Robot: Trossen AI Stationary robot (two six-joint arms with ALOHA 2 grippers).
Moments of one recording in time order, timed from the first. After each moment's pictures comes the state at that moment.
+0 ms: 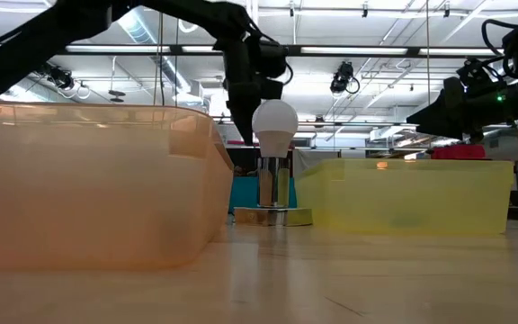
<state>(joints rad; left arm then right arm) 0.49 2.21 2.17 -1.30 0.02 0.43 -0.75 0.09 0.02 0.01 0.00 0.13</state>
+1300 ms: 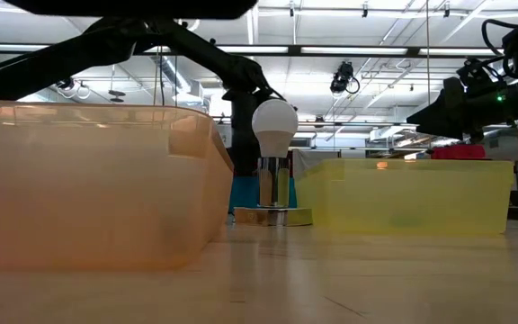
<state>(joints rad) 0.54 2.43 2.16 -1.26 0.13 0.46 -0.75 0.09 0.02 0.01 0.00 0.13</state>
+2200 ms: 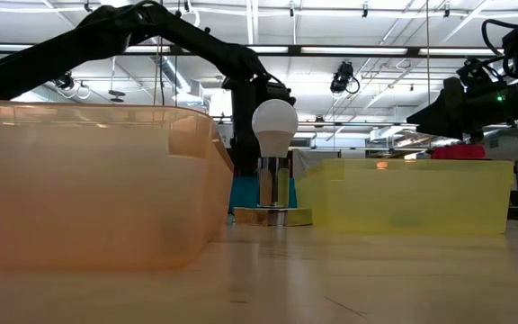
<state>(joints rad) 0.54 2.37 2.16 -1.20 -0.04 0.38 -0.75 0.09 0.02 0.01 0.00 0.13</state>
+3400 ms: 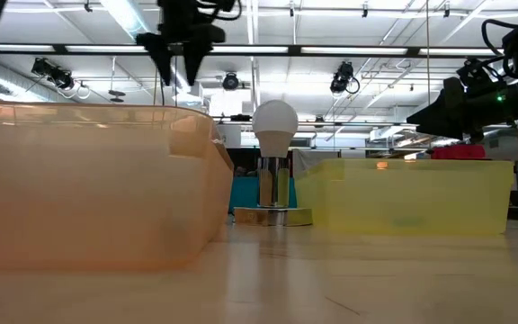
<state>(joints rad) 0.39 1.74 1.90 -1.56 -0.30 -0.67 -0.75 0.09 0.02 0.01 0.00 0.13</state>
